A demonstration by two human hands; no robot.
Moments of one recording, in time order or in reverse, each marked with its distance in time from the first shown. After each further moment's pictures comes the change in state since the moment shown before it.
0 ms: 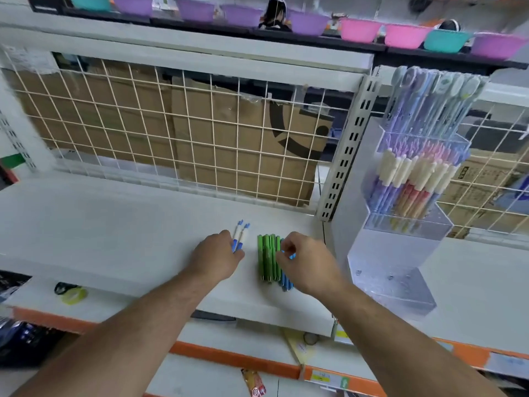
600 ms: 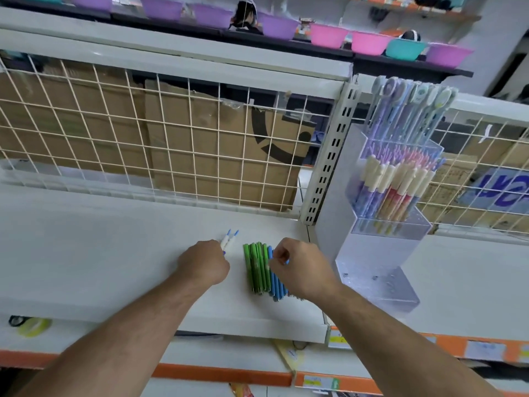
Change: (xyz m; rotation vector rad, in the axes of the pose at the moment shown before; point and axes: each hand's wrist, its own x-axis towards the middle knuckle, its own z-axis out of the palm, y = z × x) left_hand 0.020 0.015 -0.014 0.202 -0.120 -0.039; right_hand 0.008 0.000 -0.001 -0.008 0.029 0.045
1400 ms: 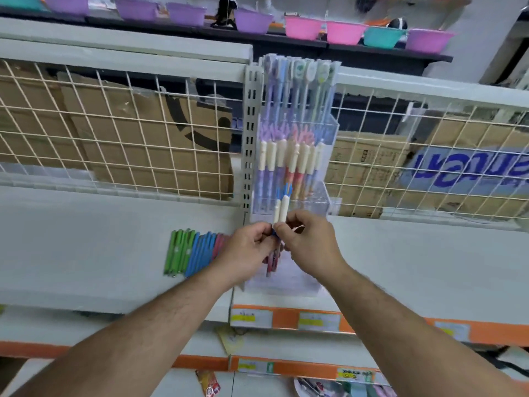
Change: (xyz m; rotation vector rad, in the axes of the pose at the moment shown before) left_hand -0.105 0.227 0.038 -1.036 -0.159 0.445; right_hand -0.040 0.143 -0.120 0.463 0.221 0.001
